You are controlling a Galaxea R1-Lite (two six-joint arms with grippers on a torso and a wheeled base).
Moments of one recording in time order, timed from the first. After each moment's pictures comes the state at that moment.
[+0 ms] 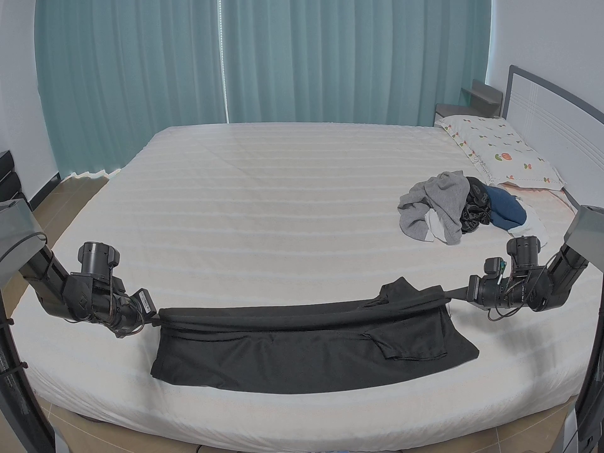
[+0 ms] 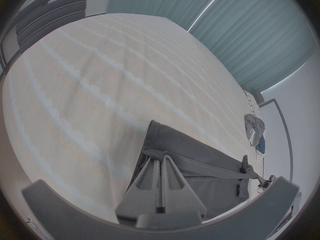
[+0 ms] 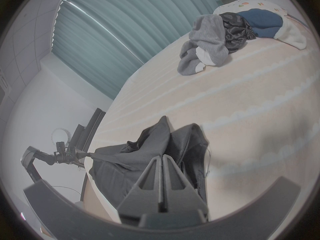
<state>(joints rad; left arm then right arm) 0.08 2.07 -0.75 -0.38 -0.24 -0.54 -0.08 2.25 -0.86 -0.67 0.65 0.27</state>
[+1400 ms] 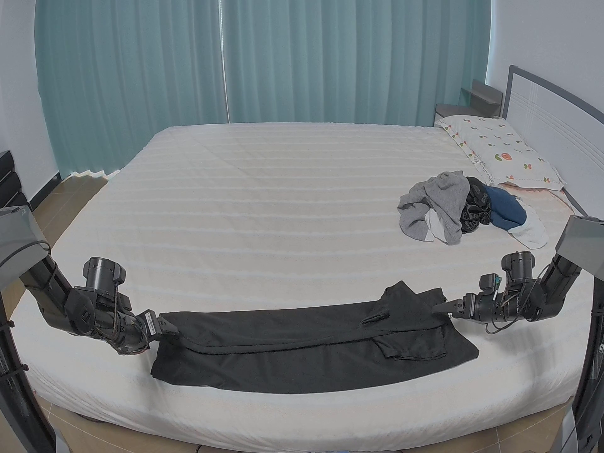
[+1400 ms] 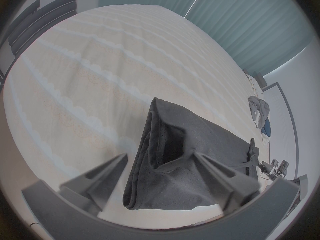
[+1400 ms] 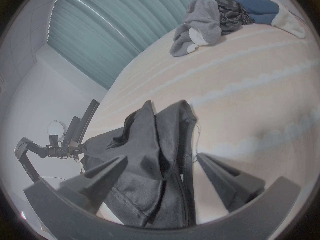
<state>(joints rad) 0.04 2.06 -0.67 -0.37 -0.24 -0.47 -0.09 2.32 -0.86 -0.67 0.65 0.19</state>
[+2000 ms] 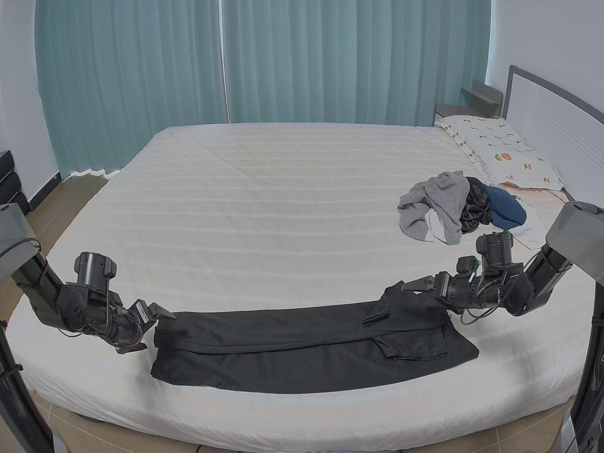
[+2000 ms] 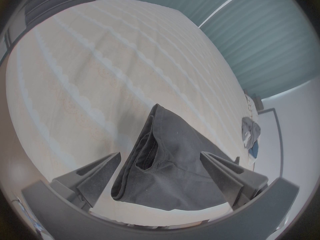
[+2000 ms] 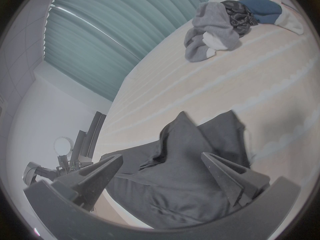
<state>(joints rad) 0.08 2.02 -0.66 -0.38 -0.31 -0.69 0.17 2.23 -0.90 -0.67 0.48 0.56</state>
